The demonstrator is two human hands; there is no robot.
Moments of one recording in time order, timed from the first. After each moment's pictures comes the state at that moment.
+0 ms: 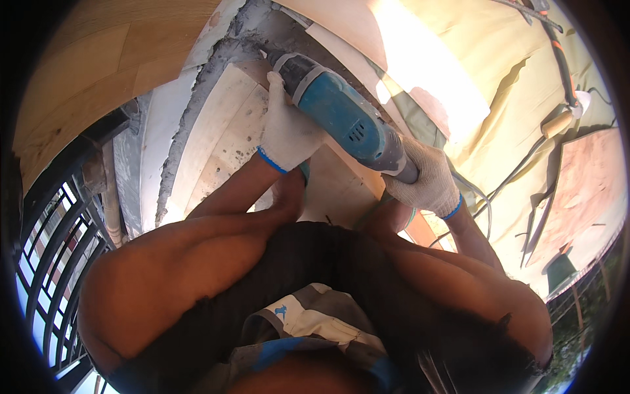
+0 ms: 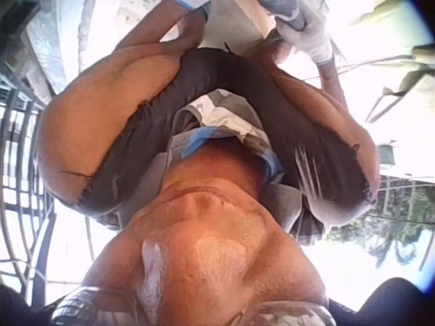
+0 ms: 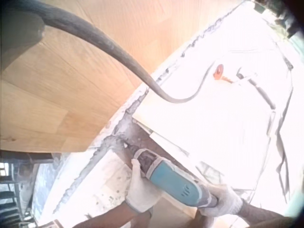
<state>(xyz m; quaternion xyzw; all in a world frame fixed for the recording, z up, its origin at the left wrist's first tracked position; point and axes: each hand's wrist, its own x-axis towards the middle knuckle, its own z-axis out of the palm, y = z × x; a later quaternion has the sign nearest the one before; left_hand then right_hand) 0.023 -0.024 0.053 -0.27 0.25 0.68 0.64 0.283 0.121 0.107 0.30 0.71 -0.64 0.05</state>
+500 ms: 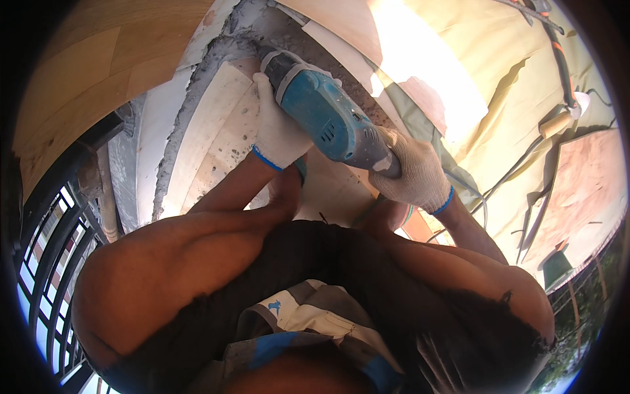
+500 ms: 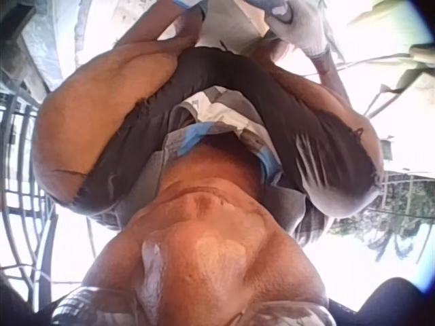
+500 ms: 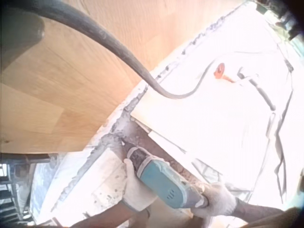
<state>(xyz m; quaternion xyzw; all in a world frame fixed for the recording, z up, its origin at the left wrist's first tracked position) 0.020 -0.028 0.047 -0.25 0.28 0.67 0.64 0.261 0.119 0.114 0.25 0.78 -0.57 0.03</state>
